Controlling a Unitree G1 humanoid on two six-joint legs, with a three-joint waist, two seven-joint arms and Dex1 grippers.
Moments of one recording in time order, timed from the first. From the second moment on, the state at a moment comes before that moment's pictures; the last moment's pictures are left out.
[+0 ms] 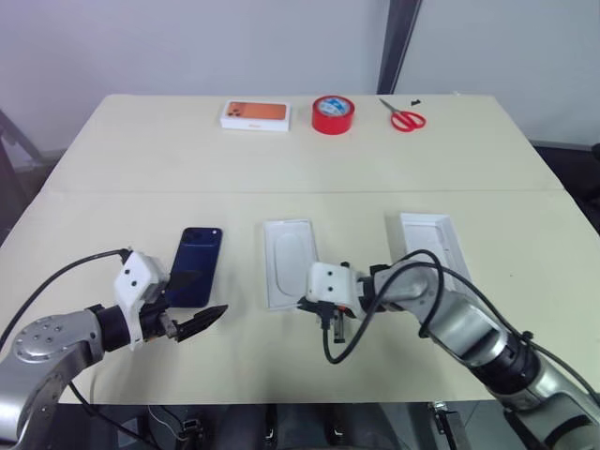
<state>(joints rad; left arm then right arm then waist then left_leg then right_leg) 0.23 0.79 0.33 -0.57 -0.62 0.62 -0.82 -0.48 -0.66 0.54 -0.48 0.09 0.76 0.93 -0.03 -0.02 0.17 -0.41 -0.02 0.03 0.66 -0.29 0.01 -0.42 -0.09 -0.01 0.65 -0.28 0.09</state>
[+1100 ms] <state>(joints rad) -0.08 0.69 0.46 -0.29 -0.67 1.01 -0.36 -0.75 -0.23 0.60 -0.10 0.10 0.88 0.64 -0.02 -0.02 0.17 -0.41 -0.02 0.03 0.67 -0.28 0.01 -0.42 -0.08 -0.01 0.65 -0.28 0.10</state>
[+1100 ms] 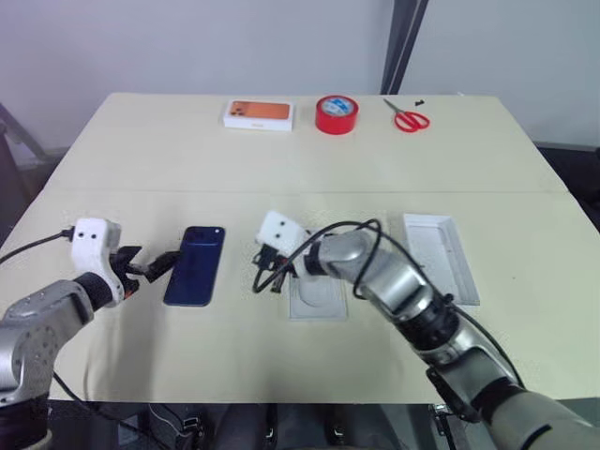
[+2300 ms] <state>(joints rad) -0.35 0.32 0.67 -0.21 -1.14 1.58 0.01 -0.80 -0.09 0.68 0.14 -0.14 0.67 0.65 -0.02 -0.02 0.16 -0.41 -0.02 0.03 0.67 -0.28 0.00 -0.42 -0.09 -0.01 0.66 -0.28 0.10</state>
